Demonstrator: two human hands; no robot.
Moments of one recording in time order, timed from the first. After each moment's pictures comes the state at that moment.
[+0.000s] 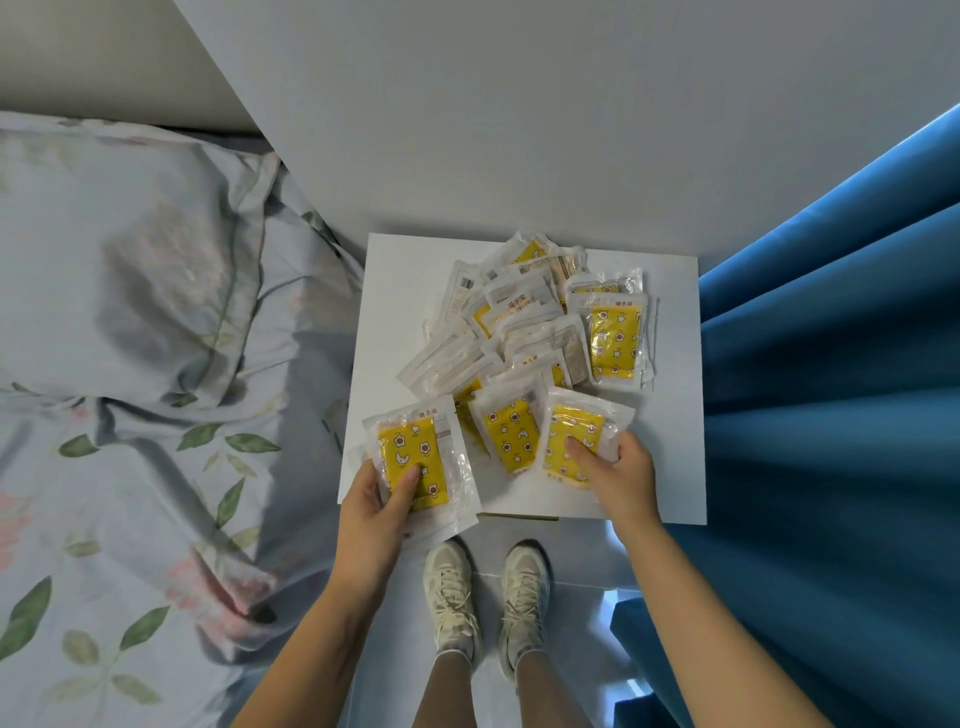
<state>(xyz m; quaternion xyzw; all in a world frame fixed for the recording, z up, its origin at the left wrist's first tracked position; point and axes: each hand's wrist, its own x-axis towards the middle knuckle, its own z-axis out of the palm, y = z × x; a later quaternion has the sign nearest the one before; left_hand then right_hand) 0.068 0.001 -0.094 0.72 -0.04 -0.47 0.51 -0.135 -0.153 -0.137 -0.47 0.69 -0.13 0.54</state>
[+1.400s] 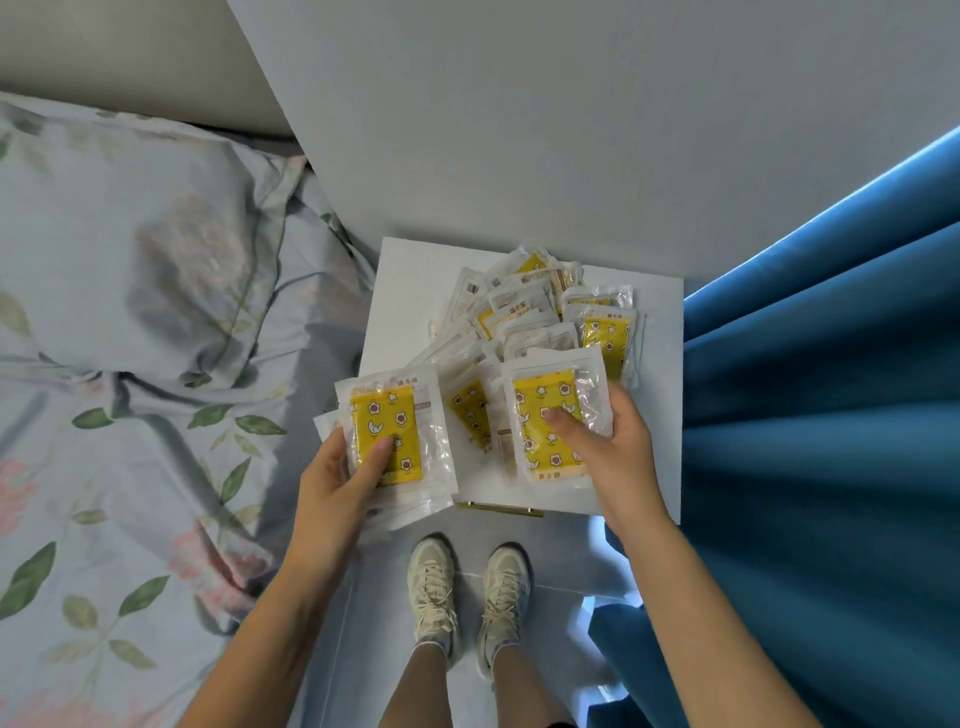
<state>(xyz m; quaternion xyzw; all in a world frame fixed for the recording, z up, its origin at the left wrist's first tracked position) 0.090 0.005 -0.041 0.69 -0.06 -0.45 0.57 -0.103 -0.155 -0.033 -0.46 0.54 -0.24 0.66</state>
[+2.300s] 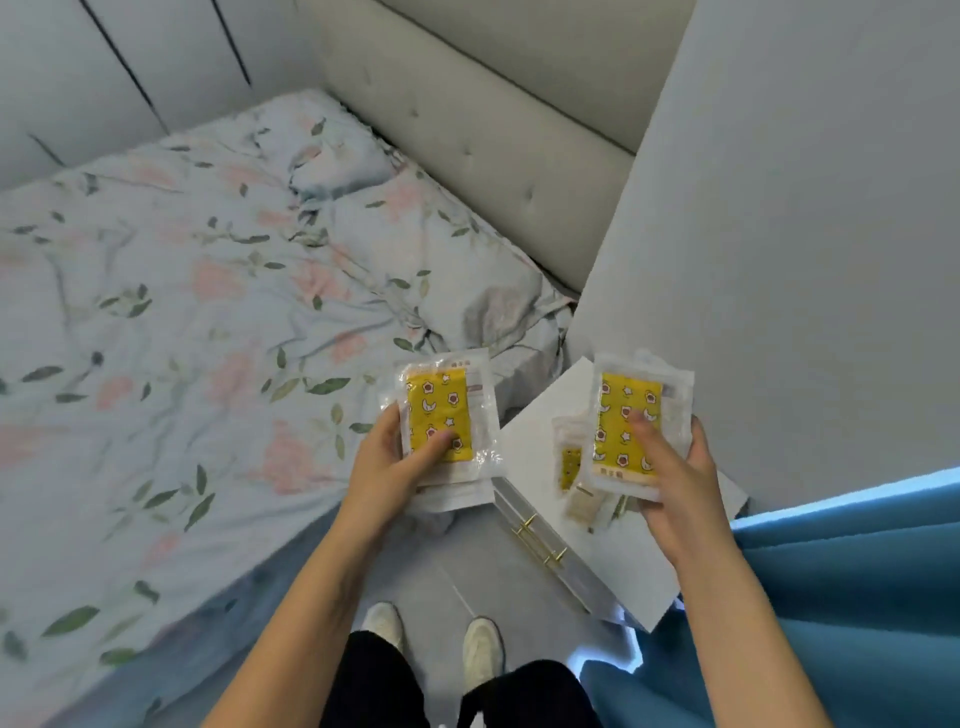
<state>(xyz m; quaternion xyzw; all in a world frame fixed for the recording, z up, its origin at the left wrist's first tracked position) -0.023 0.159 0.247 0.69 -0.02 -0.18 0.70 -0.116 -0.091 0.271 -0.48 0.33 -0.11 0.80</state>
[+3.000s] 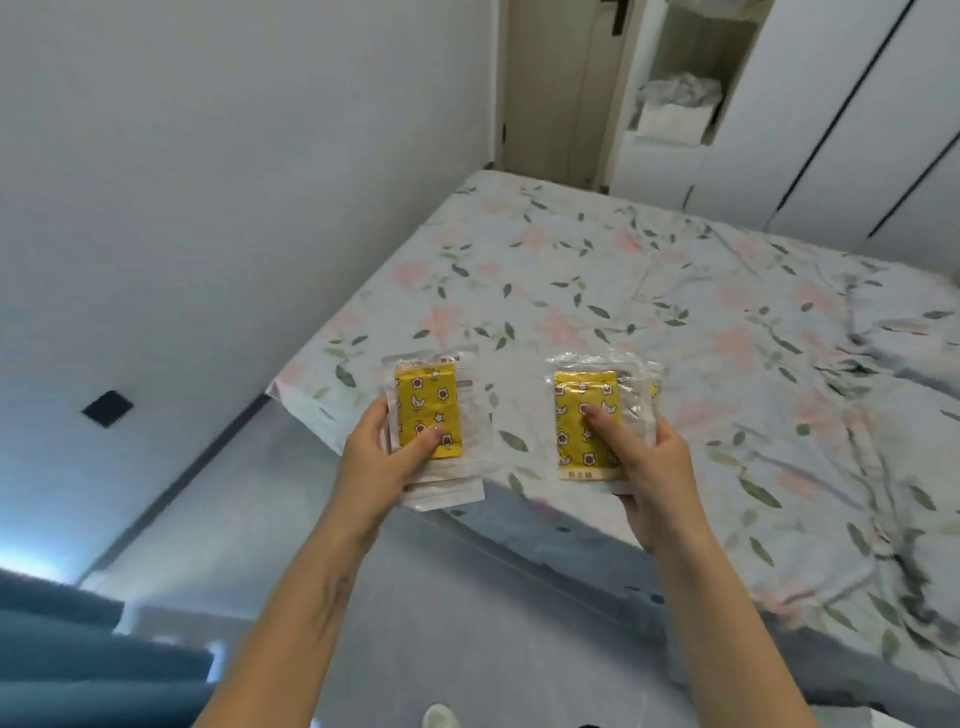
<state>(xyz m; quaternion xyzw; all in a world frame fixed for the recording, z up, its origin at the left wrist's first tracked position) -0.337 0.612 0.347 0.62 0.34 0.27 0.65 -0.162 0.439 0.365 -0.59 -0.07 0.33 0.73</state>
